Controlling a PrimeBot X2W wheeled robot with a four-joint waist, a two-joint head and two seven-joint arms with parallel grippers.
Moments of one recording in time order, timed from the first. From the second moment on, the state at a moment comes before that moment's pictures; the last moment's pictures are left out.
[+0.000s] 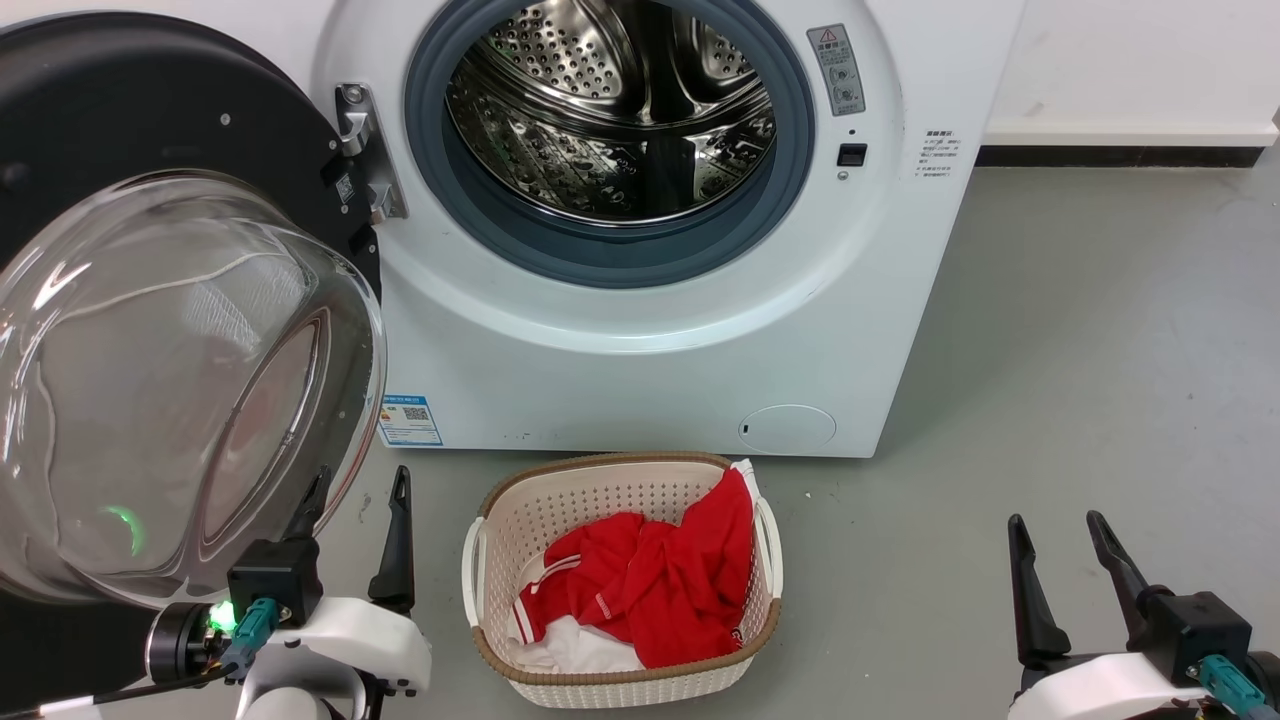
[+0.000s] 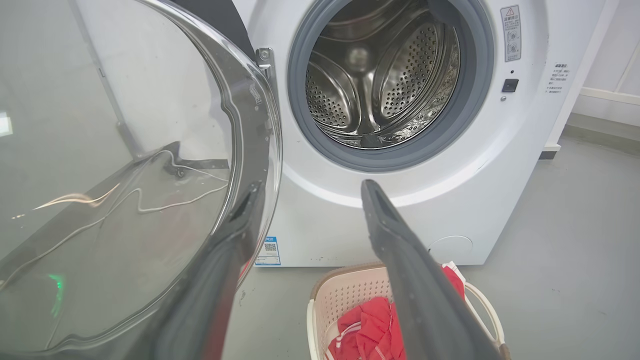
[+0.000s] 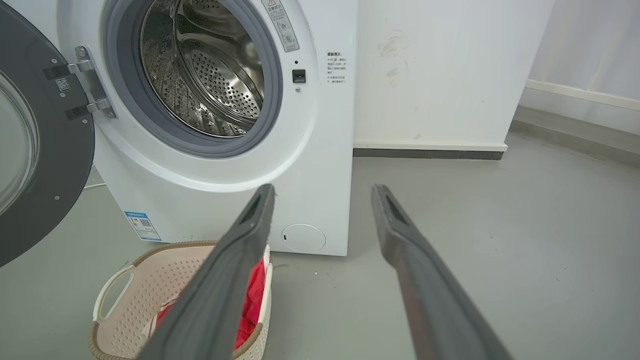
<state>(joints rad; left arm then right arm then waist) -0.13 0.14 -0.04 0.33 -0.14 -0.04 -0.26 0.04 -0.05 -0.06 0.19 0.05 0.13 -0.25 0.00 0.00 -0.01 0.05</state>
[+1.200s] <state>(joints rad) -0.08 0.12 0.00 0.31 -0.36 -0.06 -0.19 0.04 -0.05 -0.07 0.25 0.31 0.13 -0.18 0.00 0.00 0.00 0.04</state>
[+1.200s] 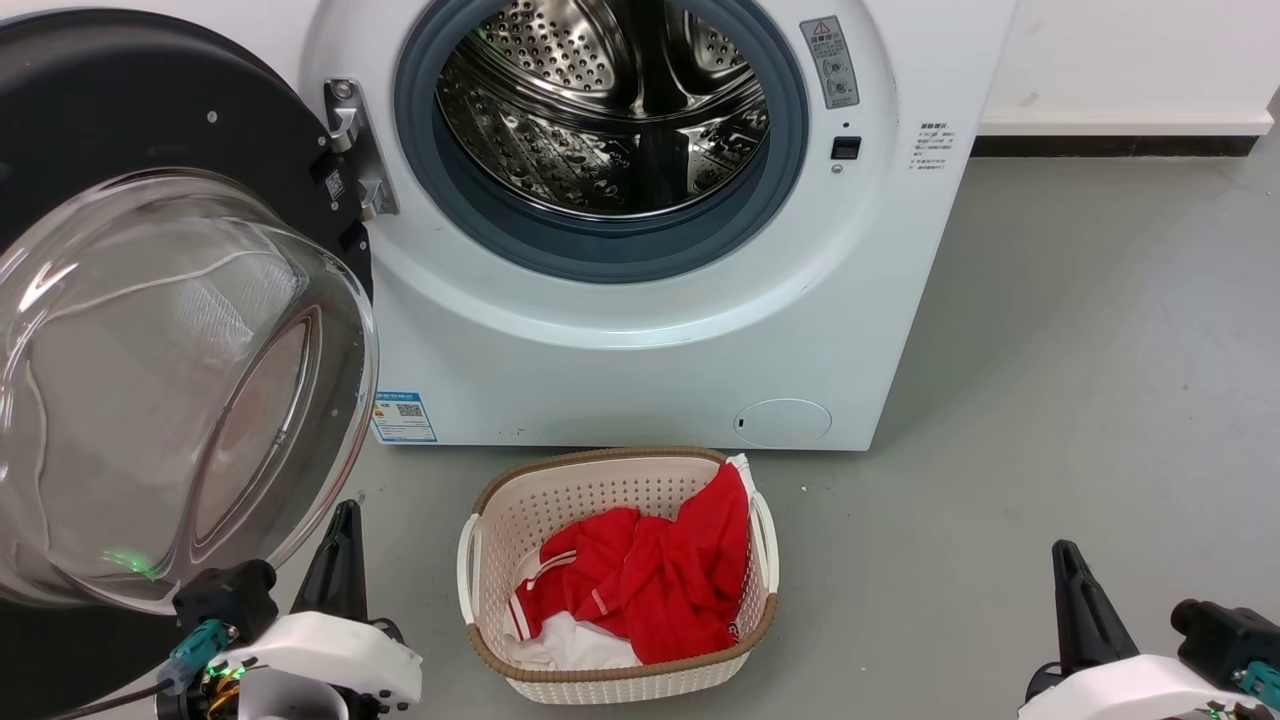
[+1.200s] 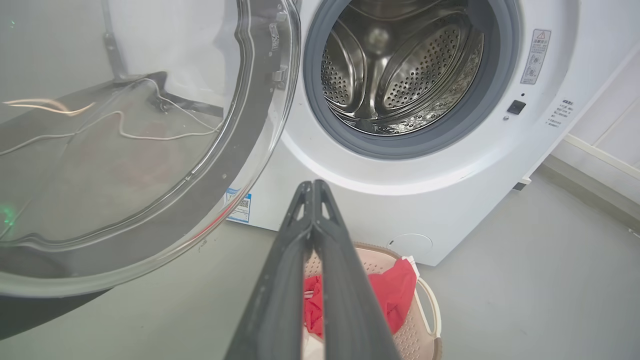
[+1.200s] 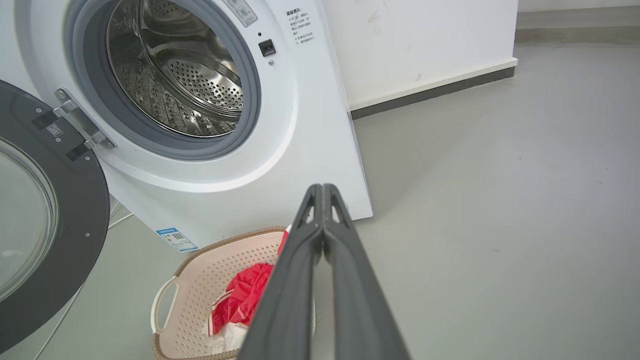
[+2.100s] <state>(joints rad) -0.08 0.09 0.04 0.28 -0.80 -0.09 -0.09 0.00 -0.05 -0.08 0.24 0.77 0.13 -0.08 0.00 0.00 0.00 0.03</state>
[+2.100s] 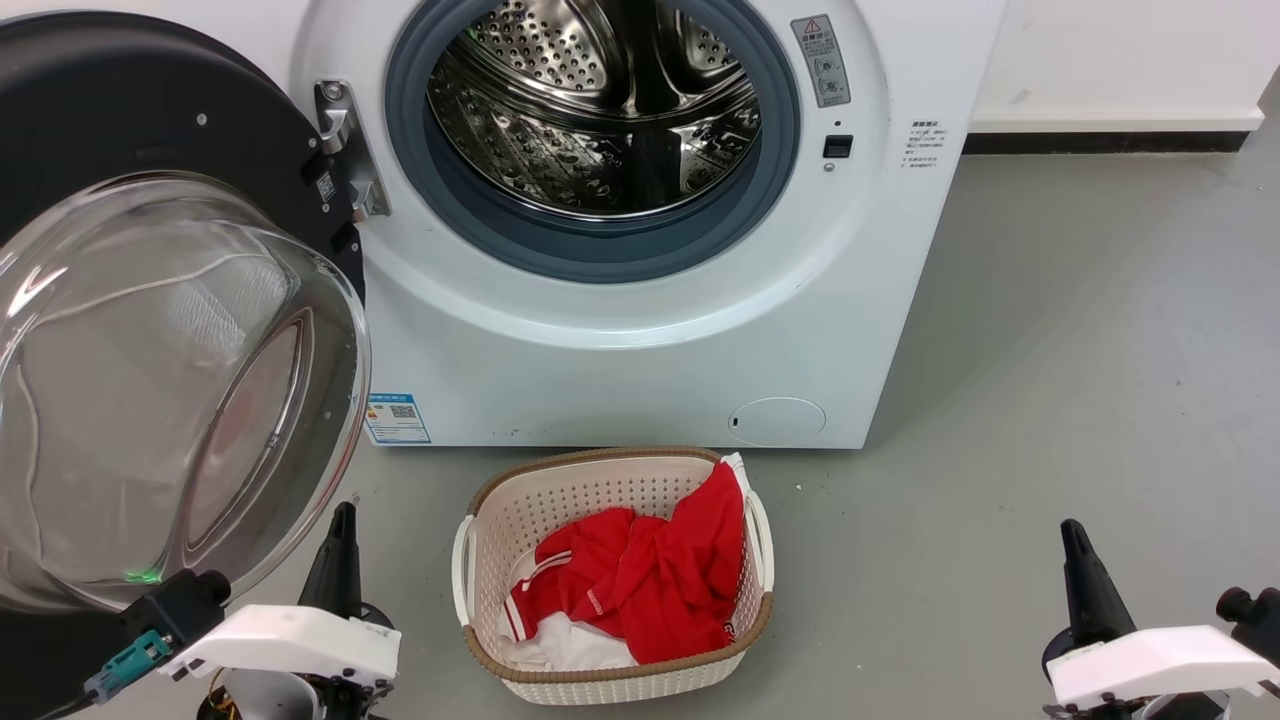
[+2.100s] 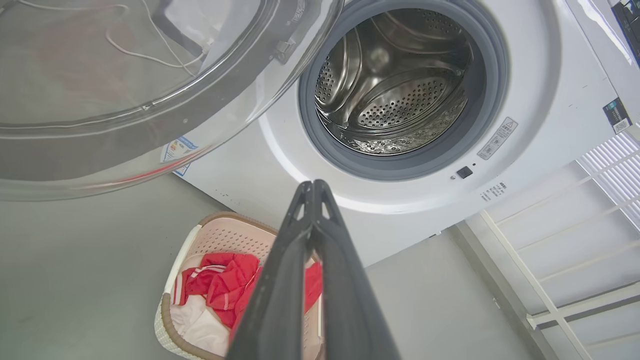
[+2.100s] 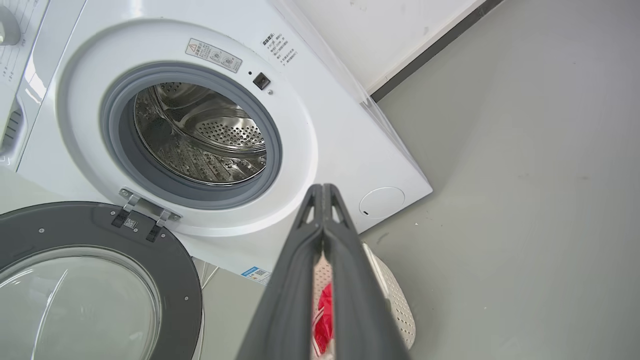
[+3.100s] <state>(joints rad) -0.09 0.08 0.07 0.27 -1.15 -0.11 0.00 -0.05 -0.05 -0.10 0.24 1.14 0.13 0.00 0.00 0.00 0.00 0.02</state>
